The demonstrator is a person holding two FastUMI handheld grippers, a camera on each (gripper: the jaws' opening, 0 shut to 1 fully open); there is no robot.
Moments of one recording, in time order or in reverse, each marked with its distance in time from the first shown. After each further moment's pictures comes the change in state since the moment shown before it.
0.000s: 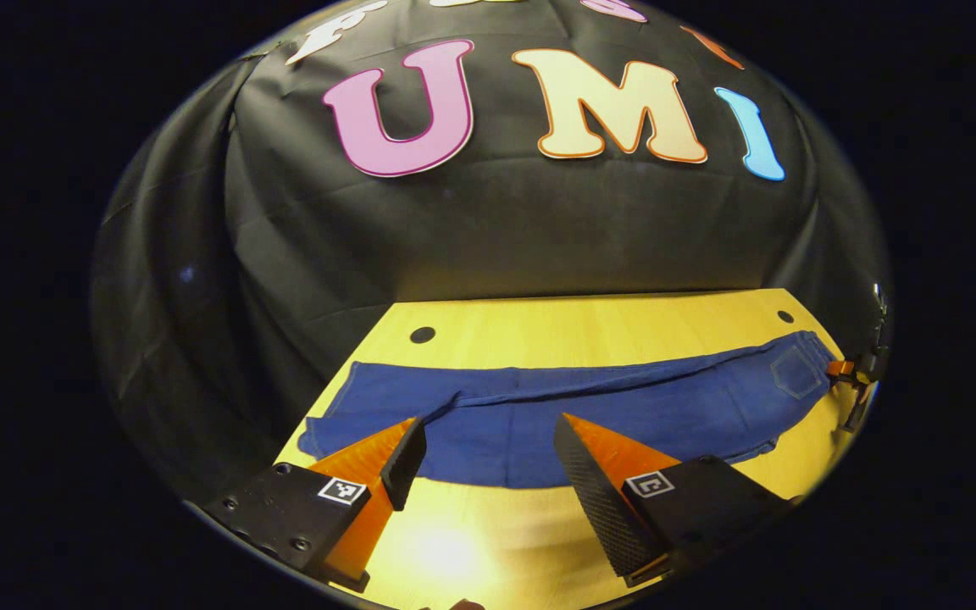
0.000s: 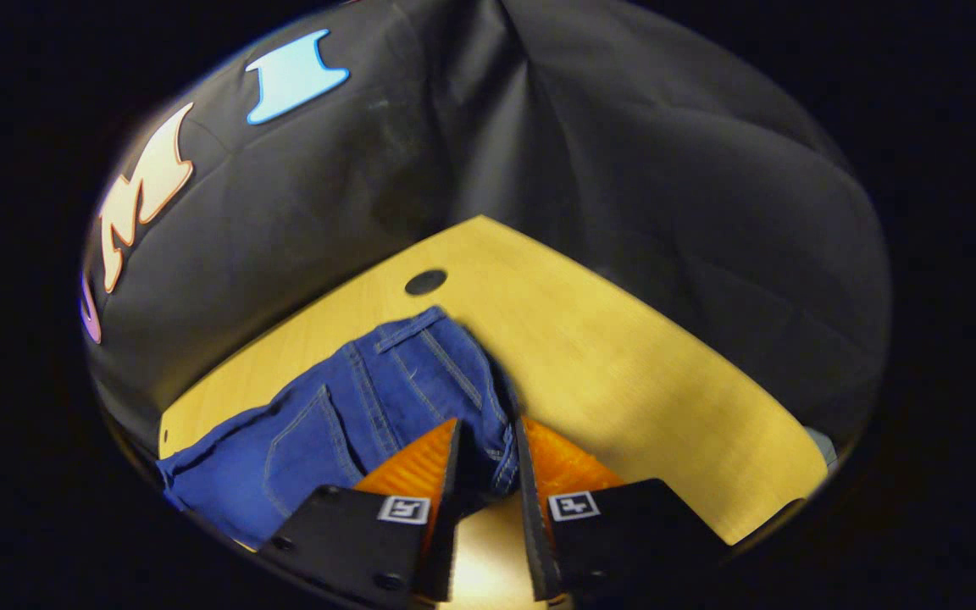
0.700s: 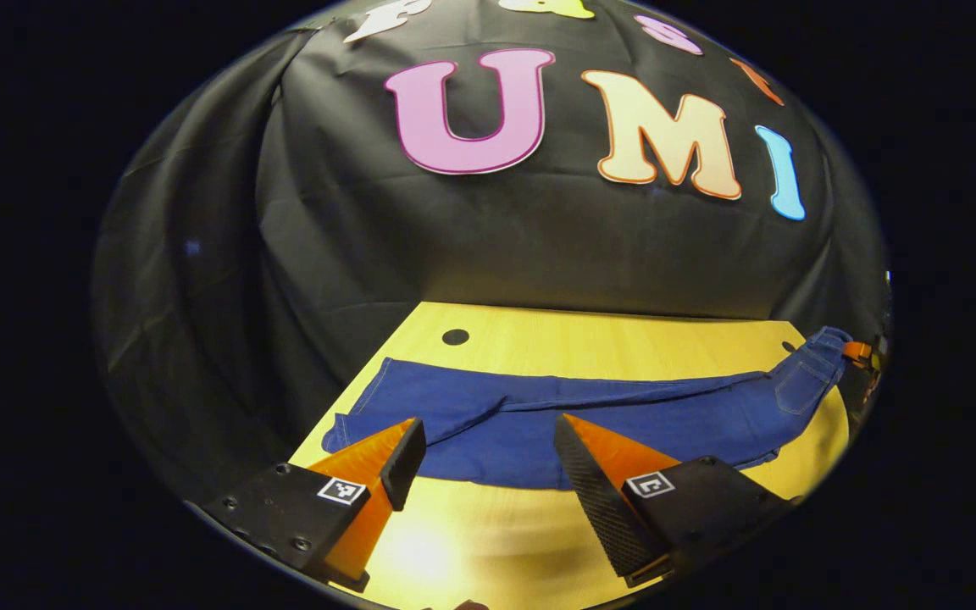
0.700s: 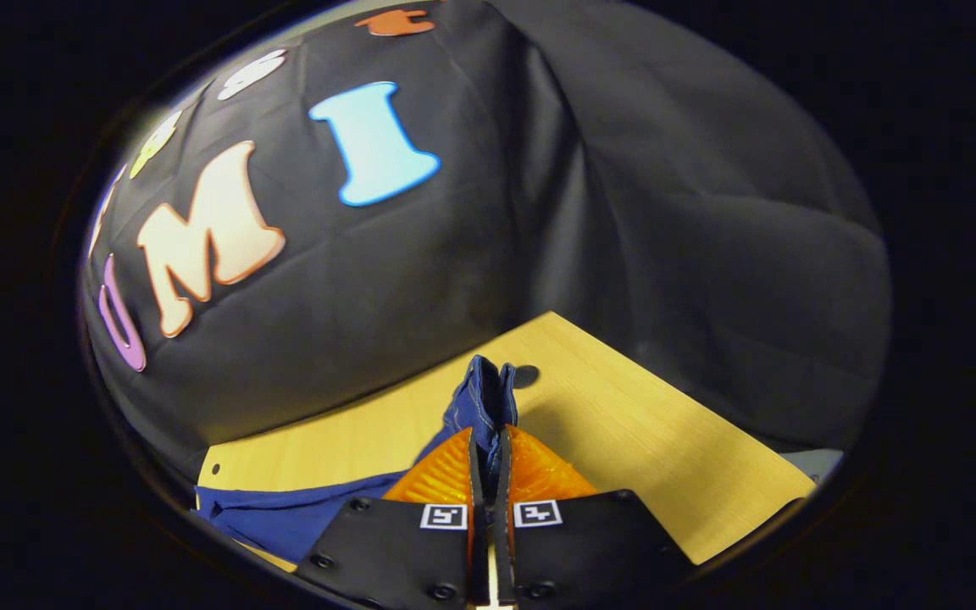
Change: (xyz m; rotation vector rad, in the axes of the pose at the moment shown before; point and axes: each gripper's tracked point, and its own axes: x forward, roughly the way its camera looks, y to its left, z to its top) left arm 0.013 0.080 0.002 -0.121 -0.033 -0.044; right arm -0.102 0.032 0.053 -0.010 -0.244 0.160
